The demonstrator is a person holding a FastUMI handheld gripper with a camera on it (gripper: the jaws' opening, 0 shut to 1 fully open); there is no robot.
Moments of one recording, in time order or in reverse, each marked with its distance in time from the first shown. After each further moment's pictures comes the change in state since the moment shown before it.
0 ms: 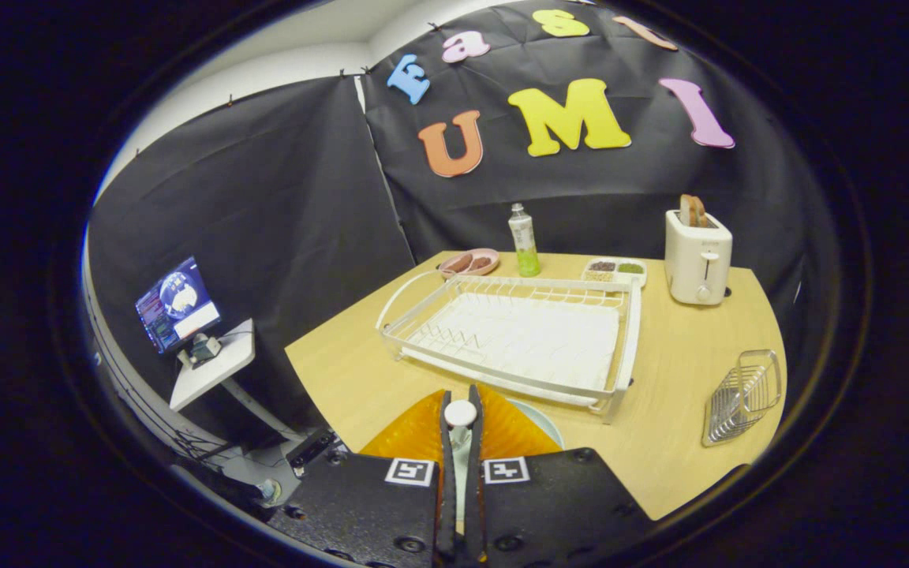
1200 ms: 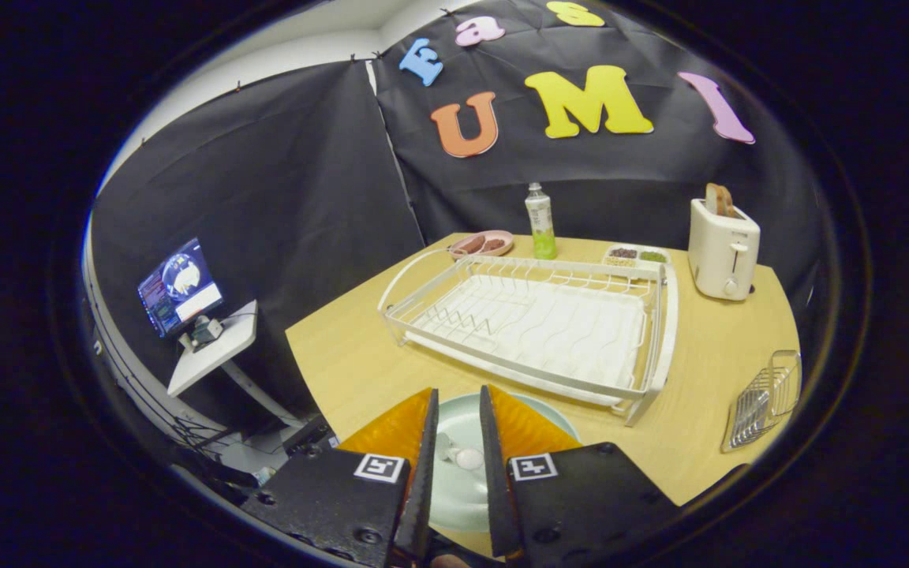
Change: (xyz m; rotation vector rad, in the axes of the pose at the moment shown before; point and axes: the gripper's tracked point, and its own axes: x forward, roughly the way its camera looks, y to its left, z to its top) arm 0.032 -0.002 -0.004 -0.040 0.028 0.019
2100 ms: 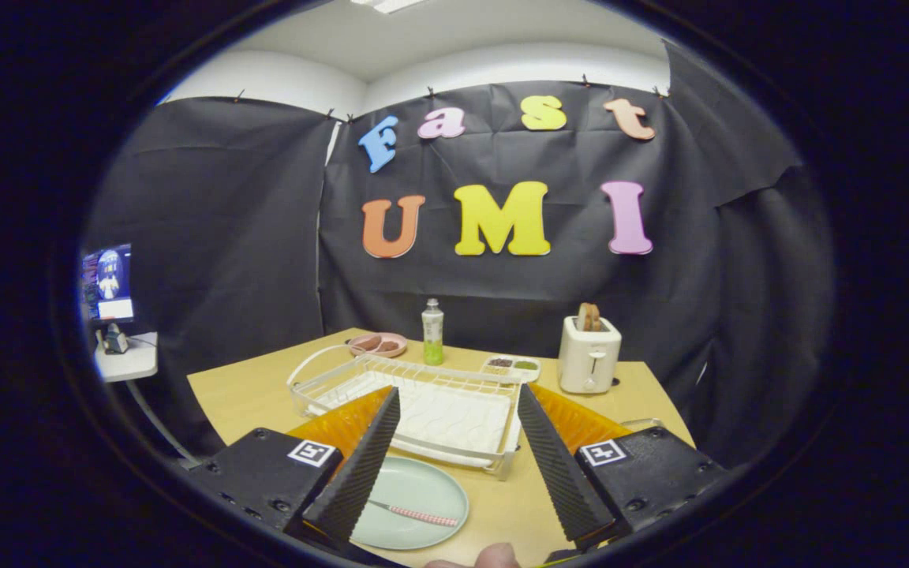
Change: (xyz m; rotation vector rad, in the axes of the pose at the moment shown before) arm -0.099 -0.042 0.043 -0.045 -0.443 -0.460
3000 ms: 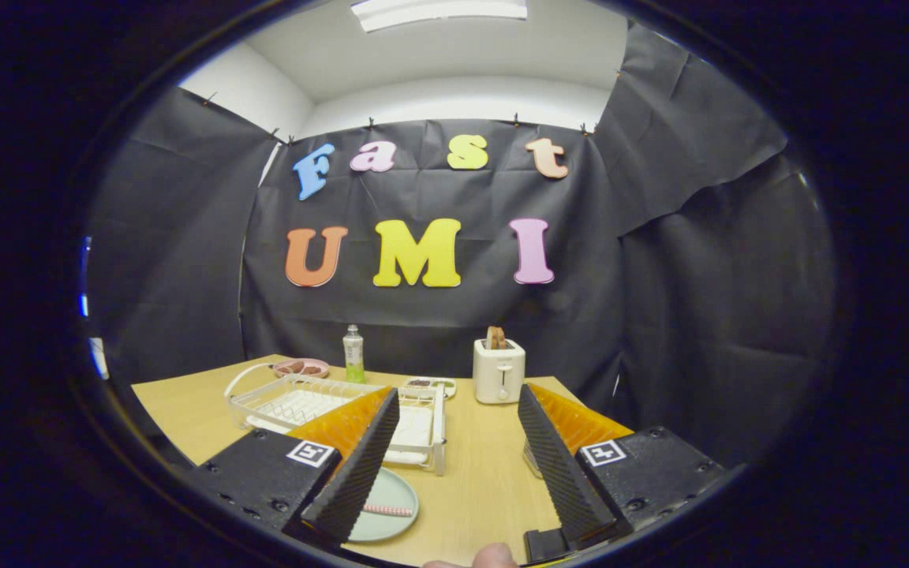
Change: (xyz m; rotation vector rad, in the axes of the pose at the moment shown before) arm -0.052 -0.025 -0.021 0.047 -0.141 -0.302
